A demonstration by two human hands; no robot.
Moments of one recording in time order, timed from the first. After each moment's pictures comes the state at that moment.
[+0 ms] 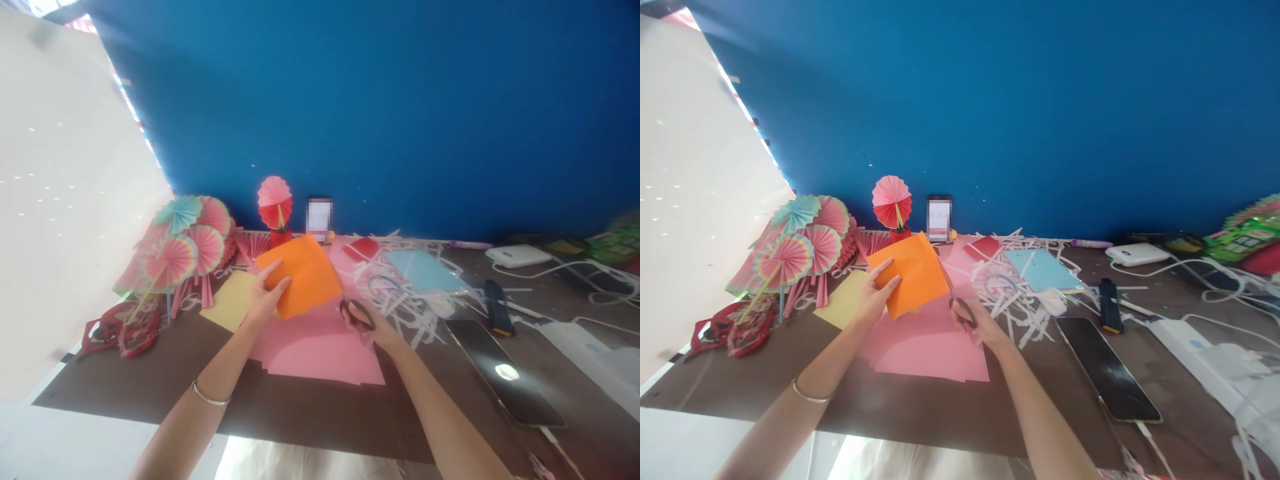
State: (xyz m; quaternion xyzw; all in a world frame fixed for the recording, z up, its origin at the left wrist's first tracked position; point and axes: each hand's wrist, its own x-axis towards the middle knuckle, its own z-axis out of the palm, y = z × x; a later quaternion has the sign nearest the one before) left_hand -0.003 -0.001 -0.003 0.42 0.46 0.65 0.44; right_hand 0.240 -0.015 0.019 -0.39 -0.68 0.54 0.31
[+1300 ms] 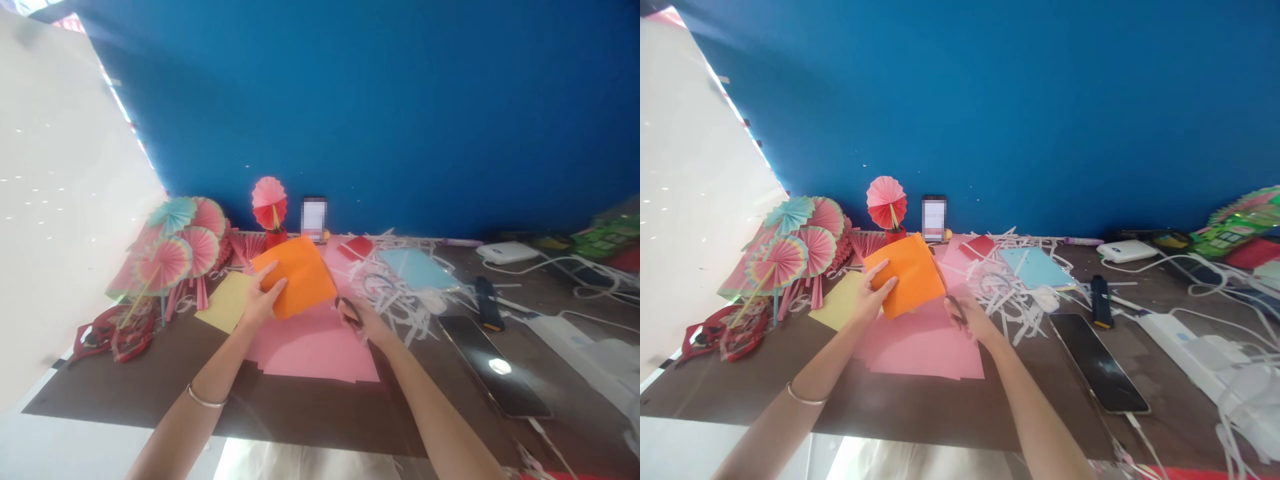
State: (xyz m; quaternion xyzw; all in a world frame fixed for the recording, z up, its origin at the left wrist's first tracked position) left_hand -0.001 -0.004 0.001 0.42 0.47 0.64 0.44; right_hand 0.230 -0.020 0.028 -0.46 -0.63 0.54 0.31
